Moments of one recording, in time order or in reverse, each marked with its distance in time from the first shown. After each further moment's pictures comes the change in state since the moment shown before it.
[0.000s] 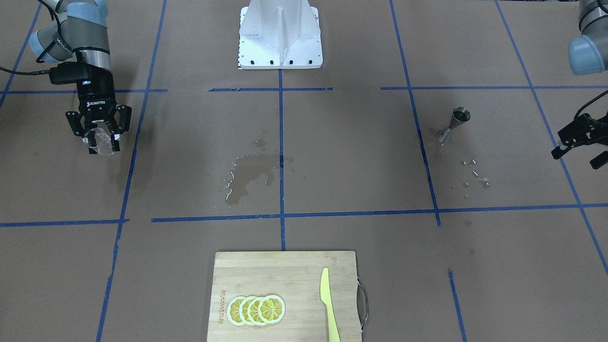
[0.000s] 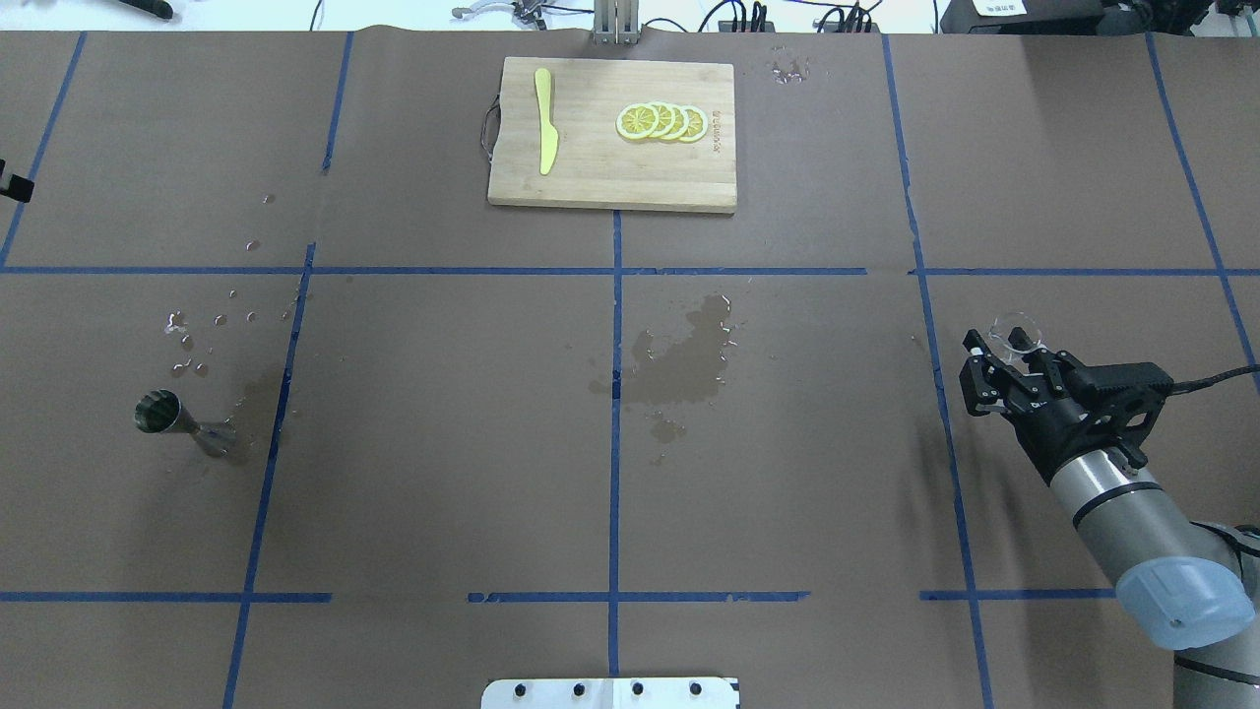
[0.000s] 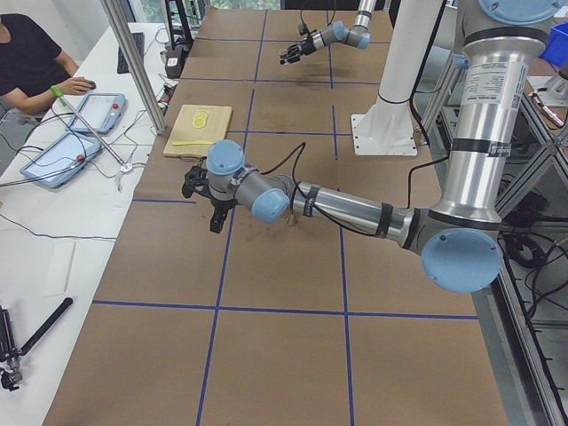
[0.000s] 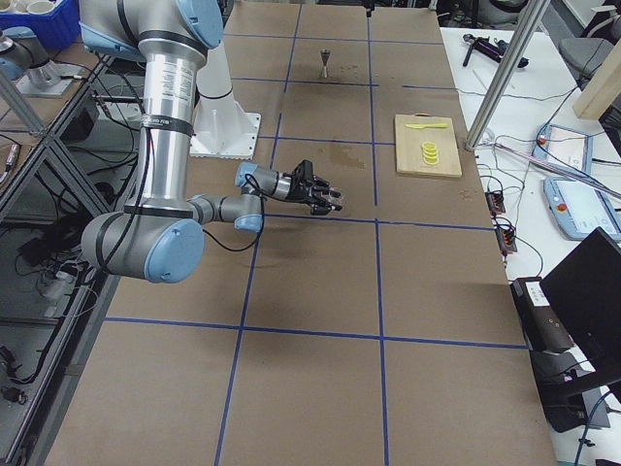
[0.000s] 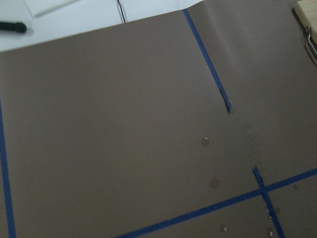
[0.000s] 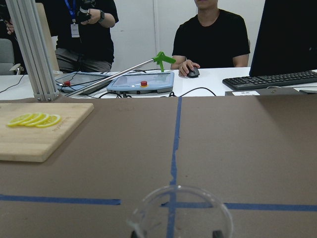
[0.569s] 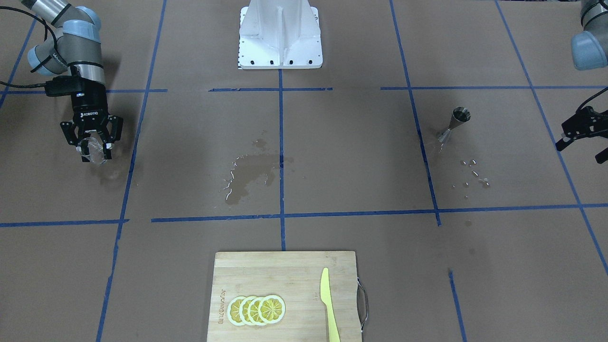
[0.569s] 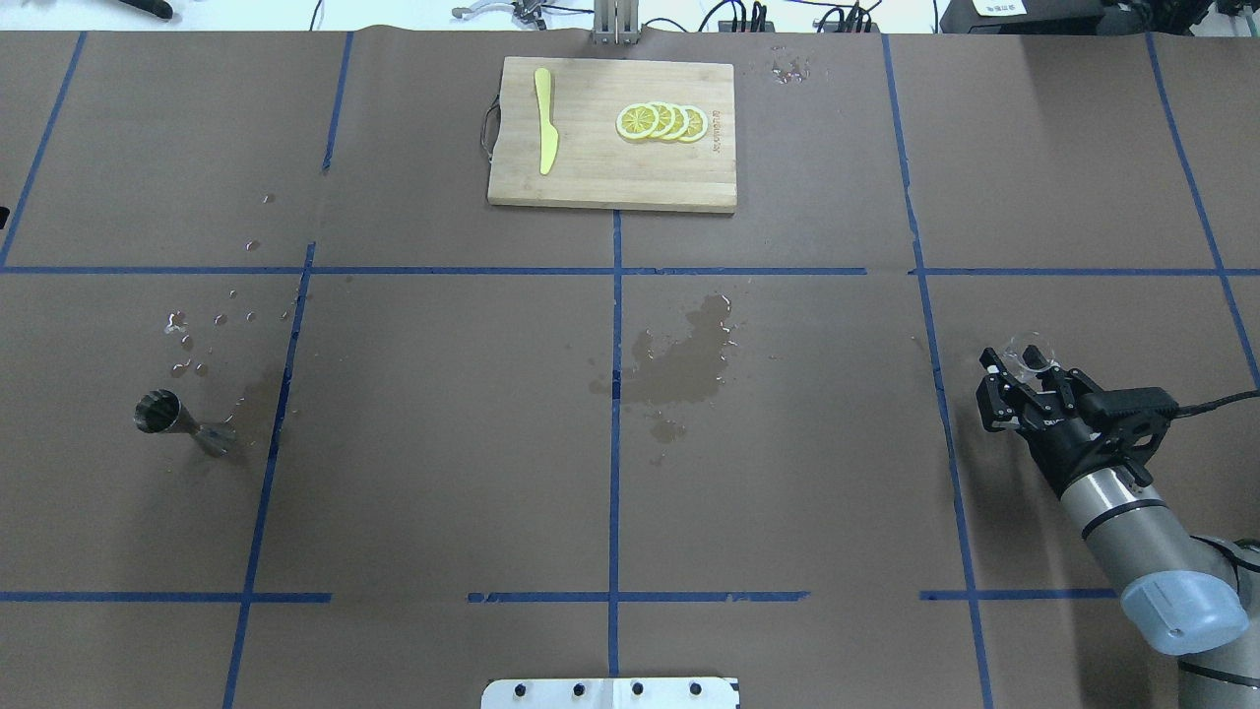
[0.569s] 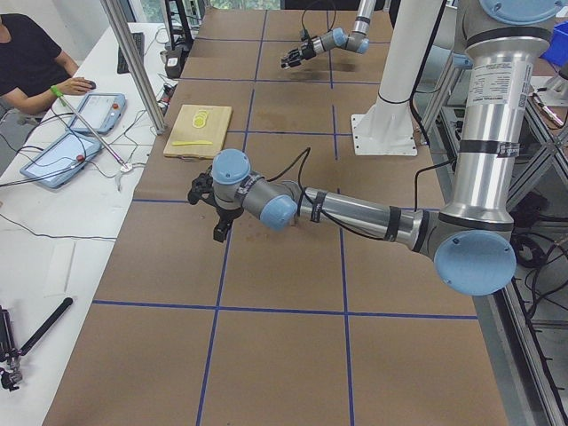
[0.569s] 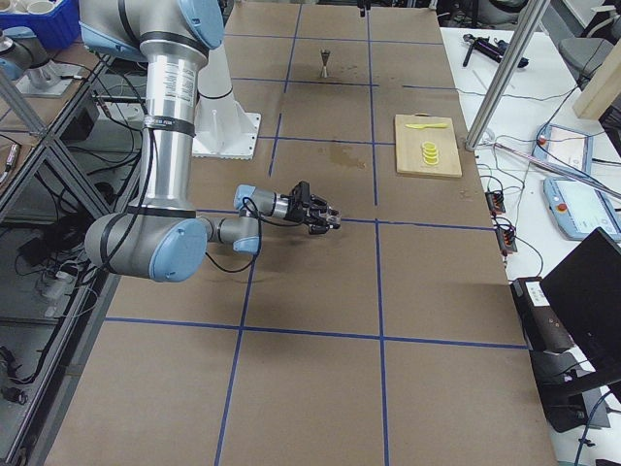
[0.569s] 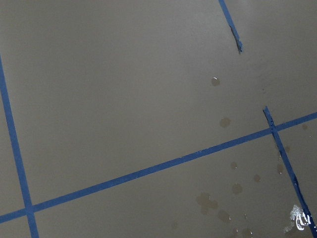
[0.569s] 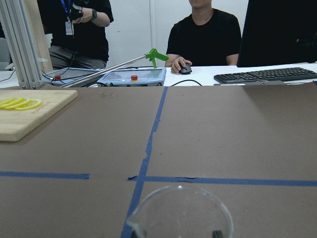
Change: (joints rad) left arm -0.009 0.027 -0.014 0.017 0.003 0.089; right arm -0.034 0.017 -0.136 0.099 -0.051 -0.002
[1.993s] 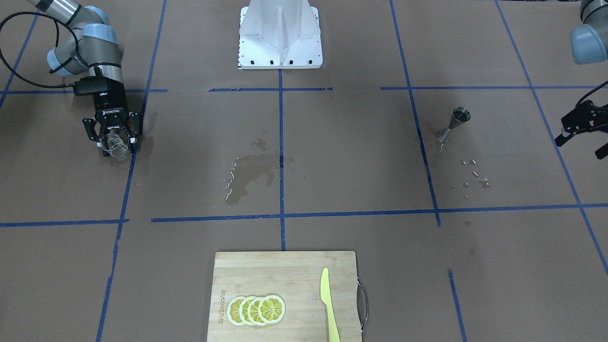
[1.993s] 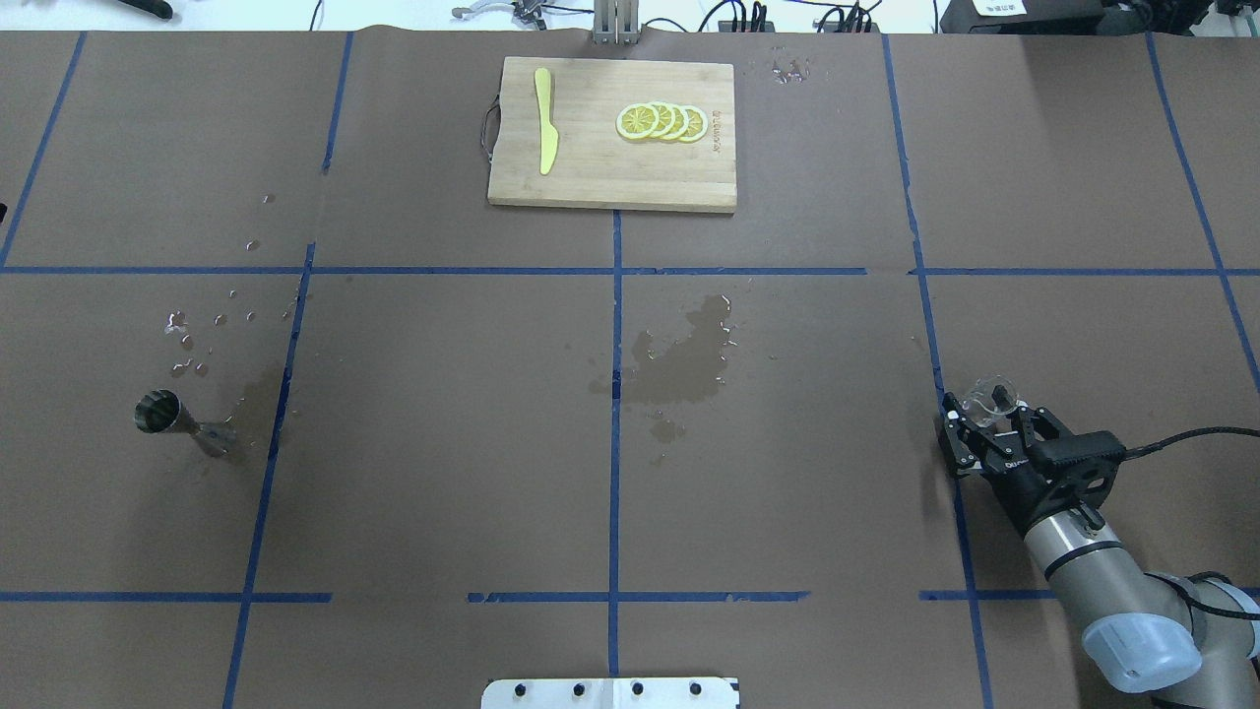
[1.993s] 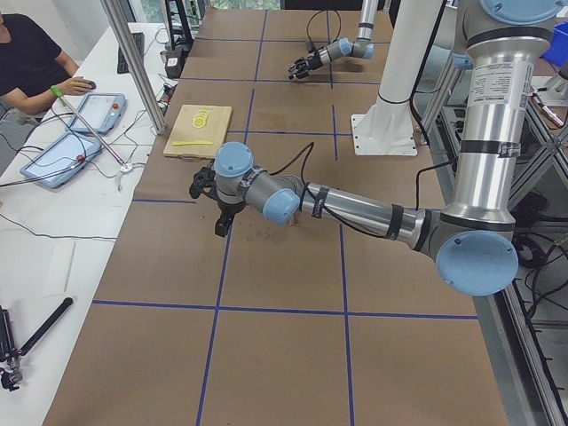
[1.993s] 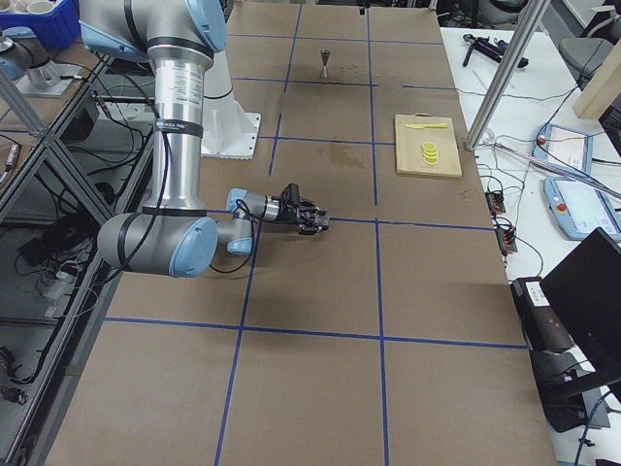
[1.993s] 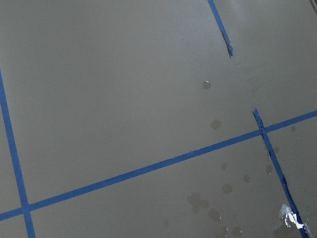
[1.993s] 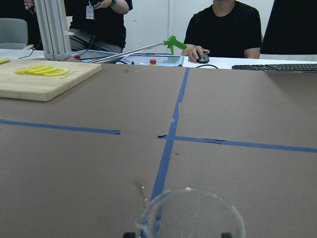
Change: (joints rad) left arm -0.002 0.005 -0.040 0.028 0.000 -0.007; right arm -0.096 0.043 -0.056 -0.003 -0.061 -0.034
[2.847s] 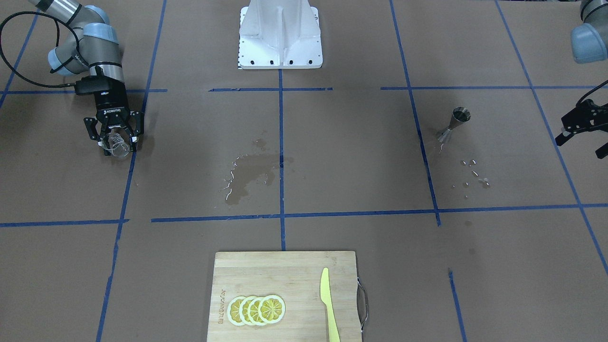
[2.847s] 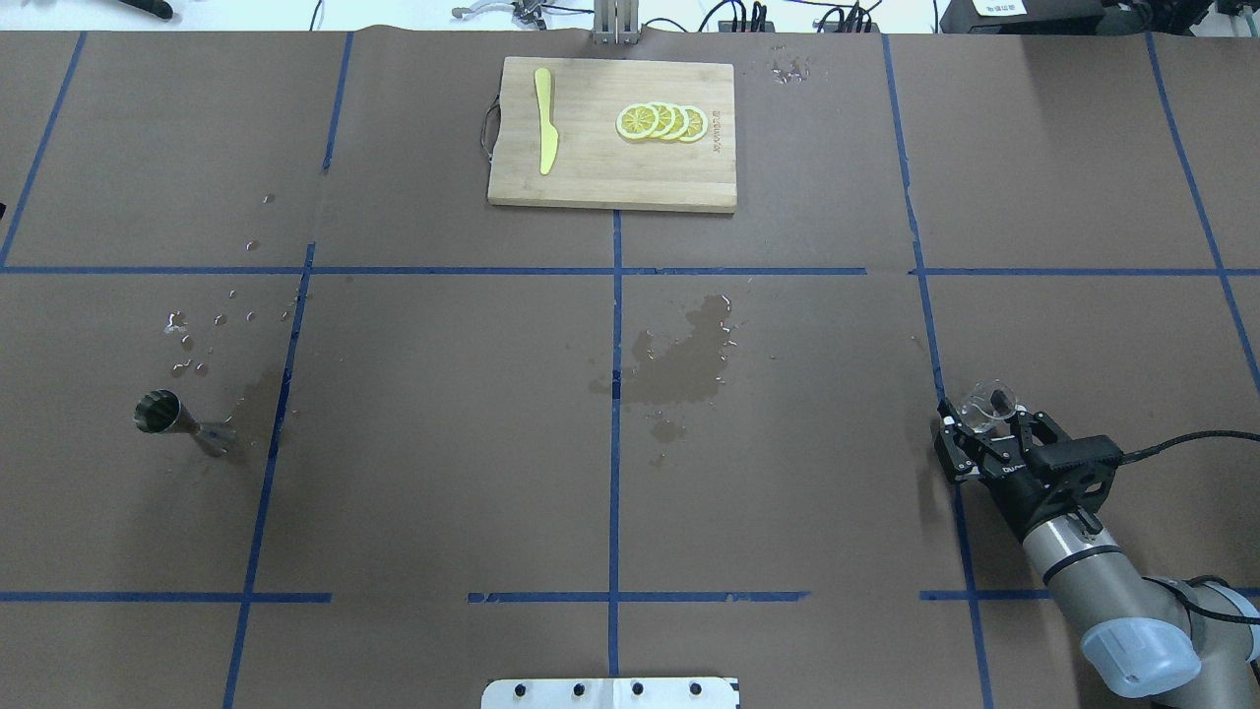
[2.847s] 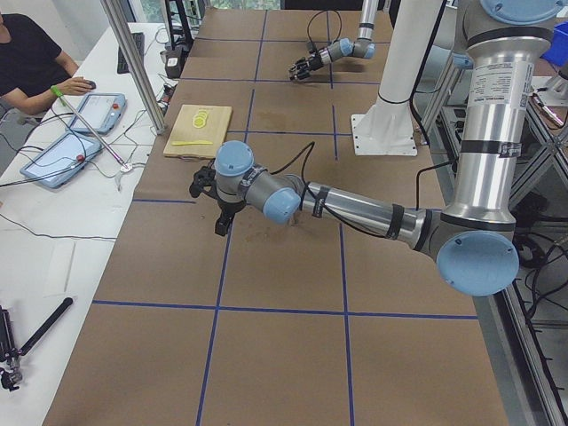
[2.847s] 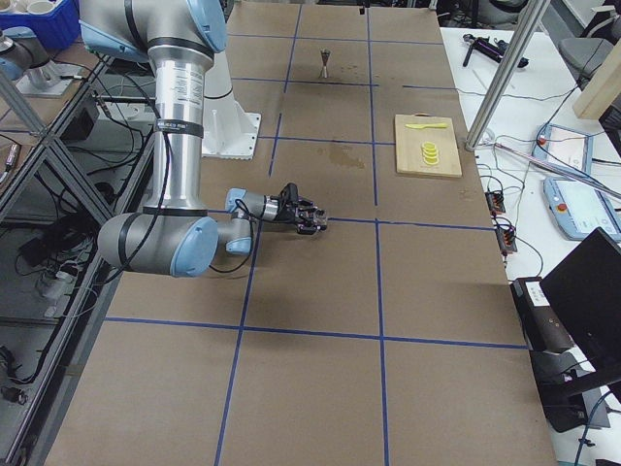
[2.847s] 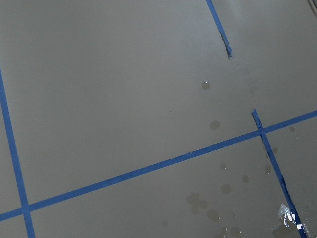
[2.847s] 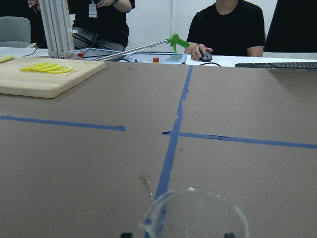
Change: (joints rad) left arm -0.001 0.002 -0.006 0.002 0.000 0.001; right arm -0.010 0.000 0.001 0.002 -0.002 -0.002
